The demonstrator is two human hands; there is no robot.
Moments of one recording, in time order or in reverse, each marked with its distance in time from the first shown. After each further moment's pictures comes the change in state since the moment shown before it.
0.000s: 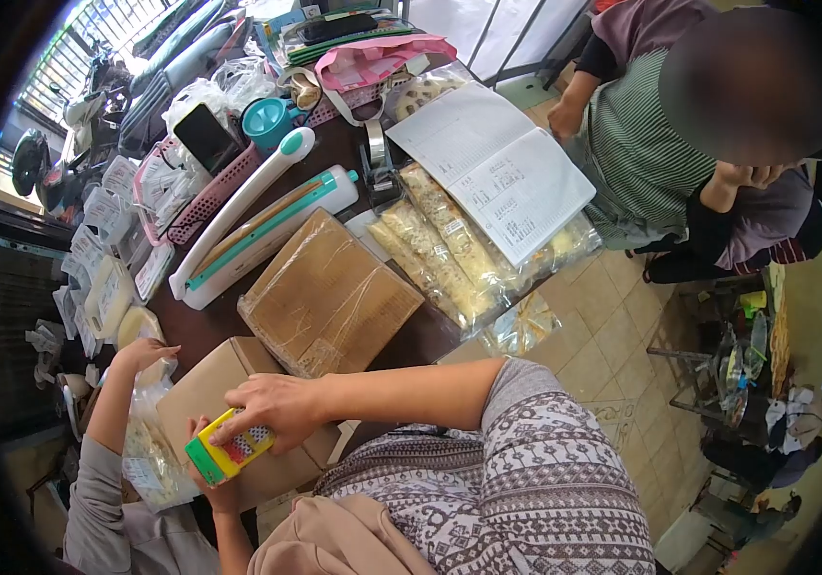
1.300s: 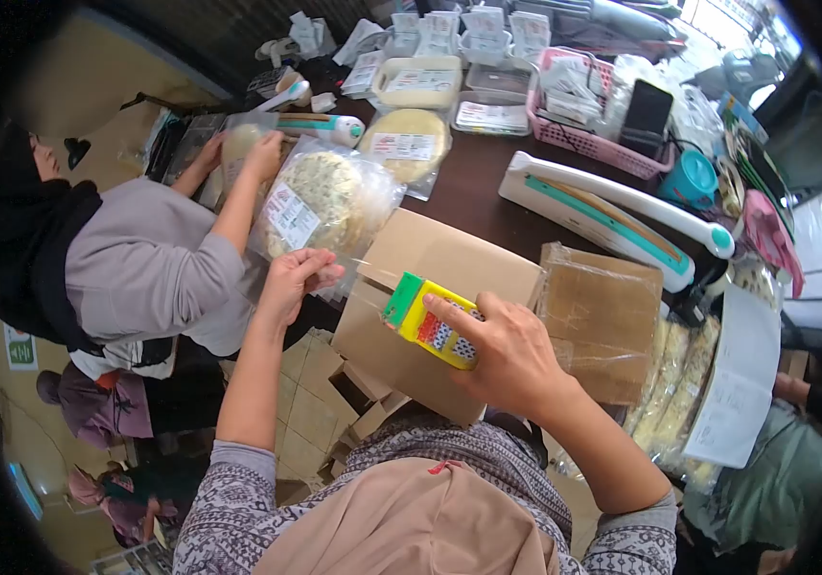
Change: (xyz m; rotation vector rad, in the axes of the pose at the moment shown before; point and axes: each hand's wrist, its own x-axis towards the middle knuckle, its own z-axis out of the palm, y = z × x) left_hand -0.035 -0.065 -0.083 -0.992 0.399 -0.868; right_hand 0.077 -0.051 0.002 -0.363 -0.411 0.200
